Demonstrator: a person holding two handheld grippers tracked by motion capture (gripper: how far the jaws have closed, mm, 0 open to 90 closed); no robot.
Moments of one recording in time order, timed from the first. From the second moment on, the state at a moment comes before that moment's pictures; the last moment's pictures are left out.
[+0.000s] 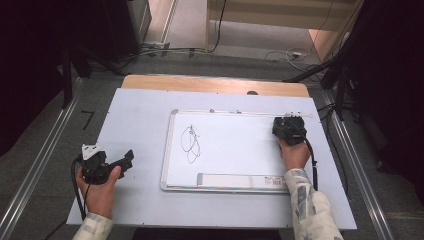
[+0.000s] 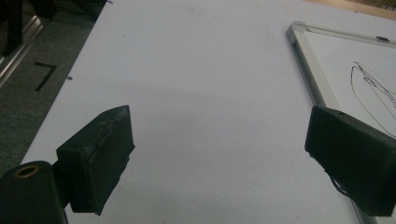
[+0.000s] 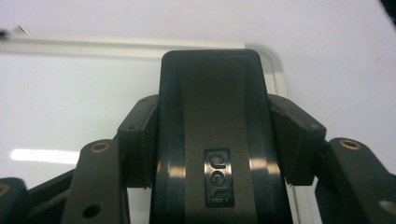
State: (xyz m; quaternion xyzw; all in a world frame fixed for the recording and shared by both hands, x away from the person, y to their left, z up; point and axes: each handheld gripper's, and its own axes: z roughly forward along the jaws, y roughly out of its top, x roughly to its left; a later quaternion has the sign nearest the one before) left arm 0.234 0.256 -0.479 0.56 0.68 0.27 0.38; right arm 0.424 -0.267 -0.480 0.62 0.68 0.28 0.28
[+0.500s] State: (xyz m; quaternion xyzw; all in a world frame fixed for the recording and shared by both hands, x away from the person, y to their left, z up) left arm 0.232 0.255 -0.477 0.56 0.68 0.27 0.39; right arm 0.384 -0.254 -0.439 0.58 0.70 0.31 0.28
